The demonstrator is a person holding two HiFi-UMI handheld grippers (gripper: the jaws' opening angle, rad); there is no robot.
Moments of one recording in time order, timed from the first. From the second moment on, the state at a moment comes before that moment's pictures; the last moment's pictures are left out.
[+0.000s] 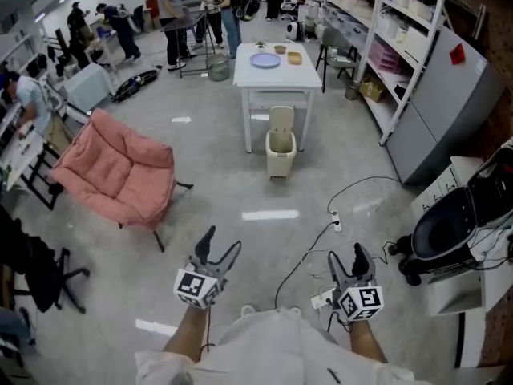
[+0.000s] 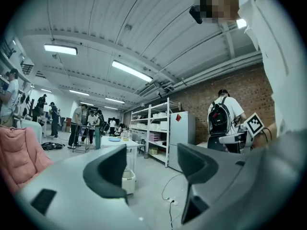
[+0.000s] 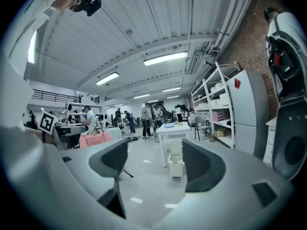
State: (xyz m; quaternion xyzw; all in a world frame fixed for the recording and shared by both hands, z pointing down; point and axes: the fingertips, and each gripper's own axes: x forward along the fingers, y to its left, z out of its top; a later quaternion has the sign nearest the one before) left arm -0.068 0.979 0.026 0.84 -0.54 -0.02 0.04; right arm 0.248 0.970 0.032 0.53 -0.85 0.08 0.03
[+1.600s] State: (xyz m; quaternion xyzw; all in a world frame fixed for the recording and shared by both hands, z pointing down) left arm -0.164 0.927 0.052 0.83 -0.56 0.00 0.05; right arm 0.160 0.911 0.071 0.51 -0.85 0.11 0.07
